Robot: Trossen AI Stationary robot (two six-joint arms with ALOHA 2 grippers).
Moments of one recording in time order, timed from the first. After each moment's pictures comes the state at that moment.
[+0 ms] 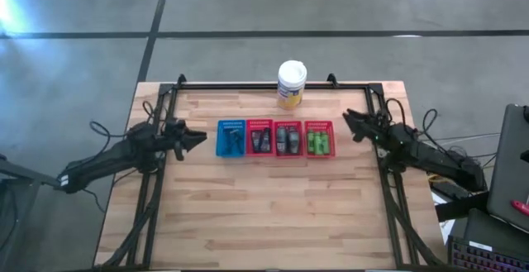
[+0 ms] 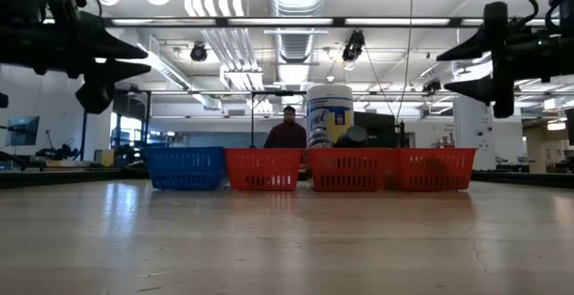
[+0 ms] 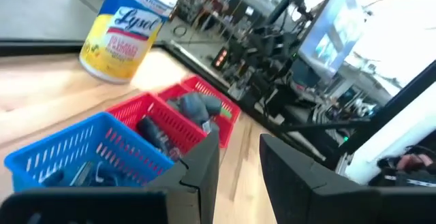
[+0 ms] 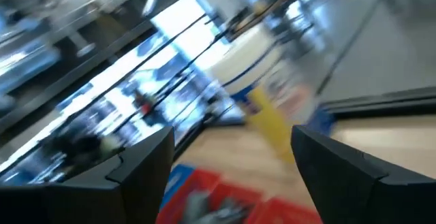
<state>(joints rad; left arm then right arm) 0.34 0.05 0.09 -0.14 0.13 -0.60 -0.33 0.00 0.01 0.06 0.36 0.70</state>
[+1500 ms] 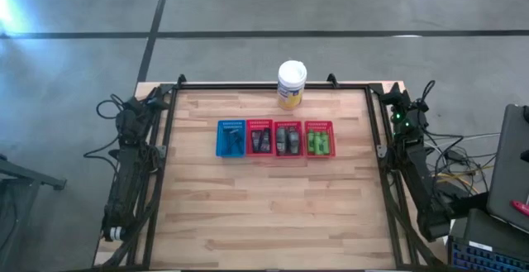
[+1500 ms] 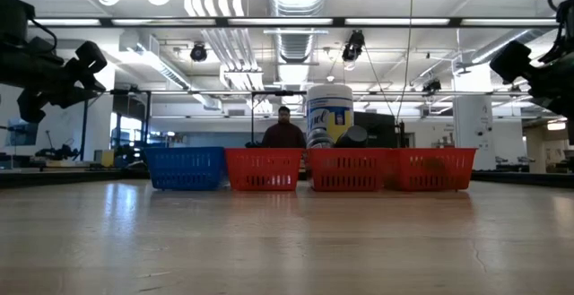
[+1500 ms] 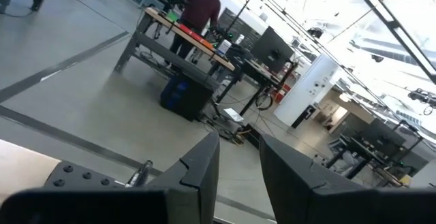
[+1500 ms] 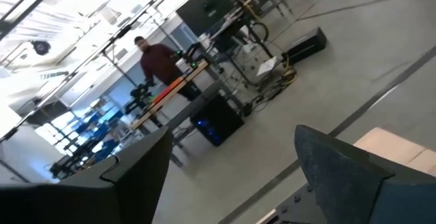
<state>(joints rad) 1.48 0.00 0.01 0.06 0.09 -0.60 -1.35 0.00 0.01 0.06 0.36 0.70</state>
